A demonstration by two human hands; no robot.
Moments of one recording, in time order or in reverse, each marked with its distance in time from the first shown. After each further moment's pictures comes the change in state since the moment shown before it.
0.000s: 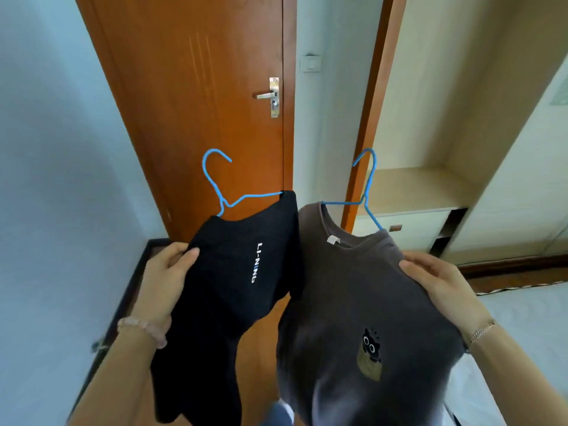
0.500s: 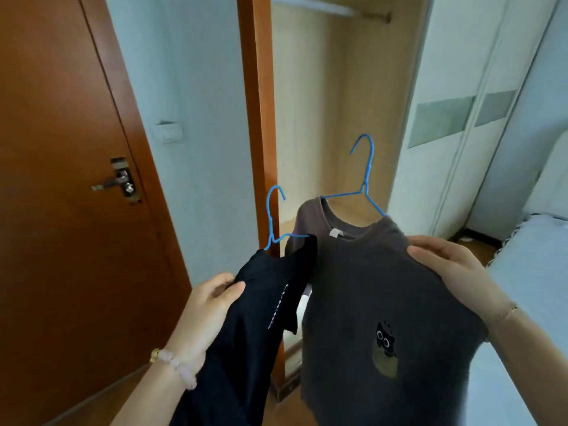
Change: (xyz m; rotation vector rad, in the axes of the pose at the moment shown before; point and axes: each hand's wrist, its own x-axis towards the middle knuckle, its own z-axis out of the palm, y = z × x) left_hand 0.296 0.090 0.309 0.030 -0.713 0.088; right_hand 0.266 -0.050 -0.129 -0.024 0.488 -0.016
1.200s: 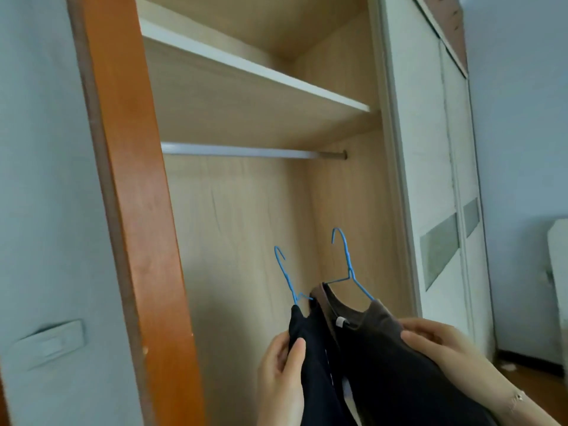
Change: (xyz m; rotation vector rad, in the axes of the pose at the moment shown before) left_hand 0.422 0.135 0.181 -0.433 -0.162 0.276; right_hand 0.411 0.007 -0.017 -0.048 0.108 -0.138
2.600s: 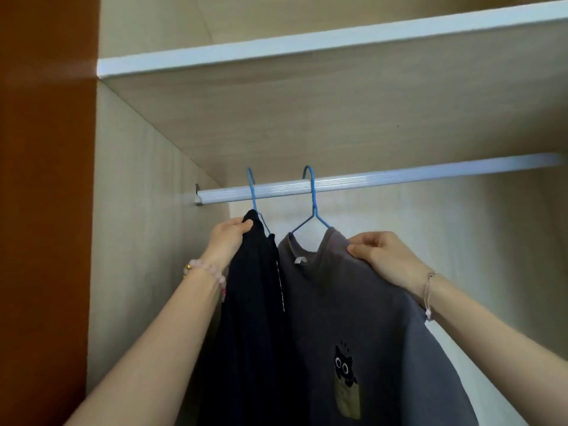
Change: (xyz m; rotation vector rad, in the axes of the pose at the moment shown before) left_hand 0.266 0.207 -0.061 0.601 0.788 0.386; right_hand 0.379 -0.151 0.160 0.288 -0.561 -0.501
